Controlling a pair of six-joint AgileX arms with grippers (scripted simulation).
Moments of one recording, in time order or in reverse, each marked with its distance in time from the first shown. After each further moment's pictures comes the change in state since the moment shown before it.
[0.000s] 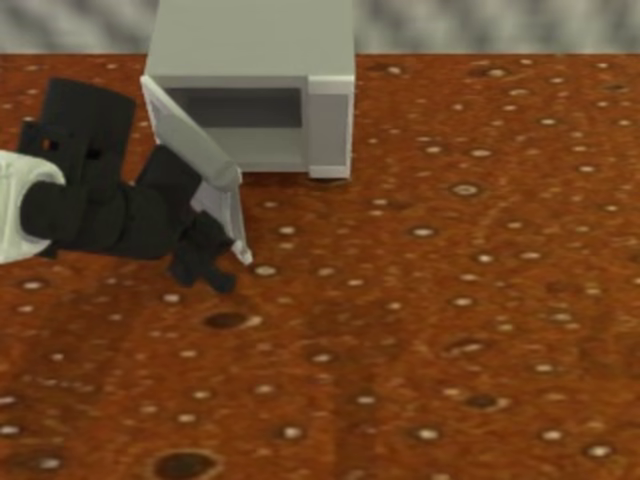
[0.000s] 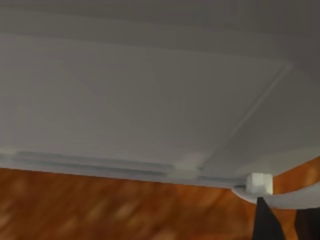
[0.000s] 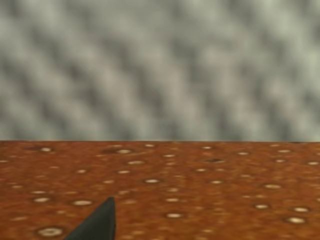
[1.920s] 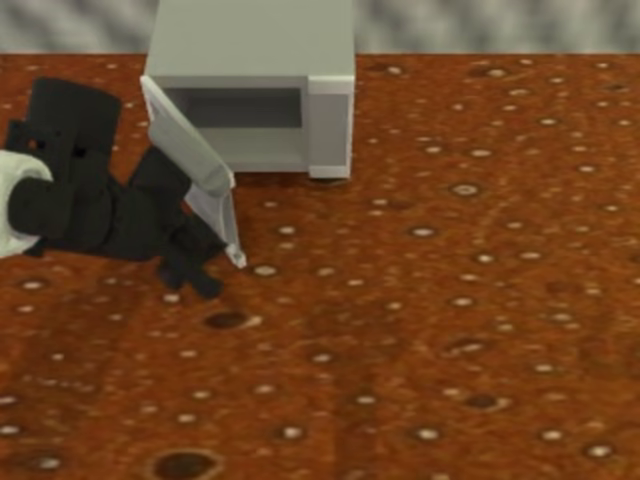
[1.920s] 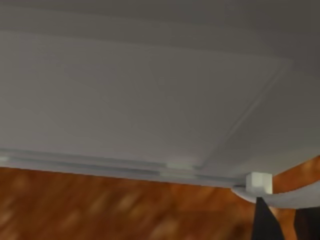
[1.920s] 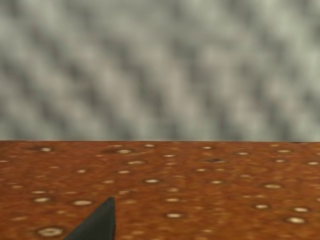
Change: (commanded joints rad) left arm 0.030 -0.004 0.000 -0.029 0.044 0.067; right arm 0.000 0.000 0.000 0.000 0.000 0.000
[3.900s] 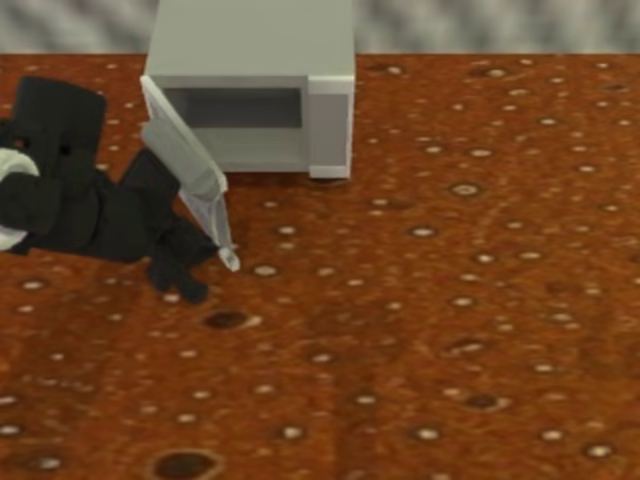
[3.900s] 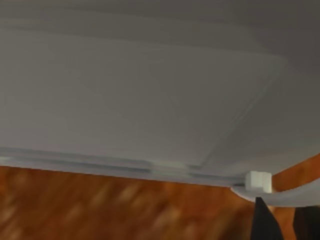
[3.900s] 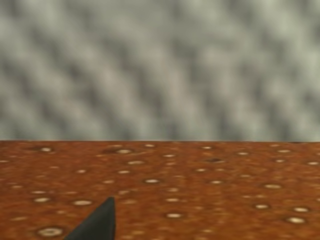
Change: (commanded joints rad) left arm 0.032 -0.001 0.004 -0.035 0.045 0.073; right arm 0.000 0.000 0.000 0.000 0.000 0.000
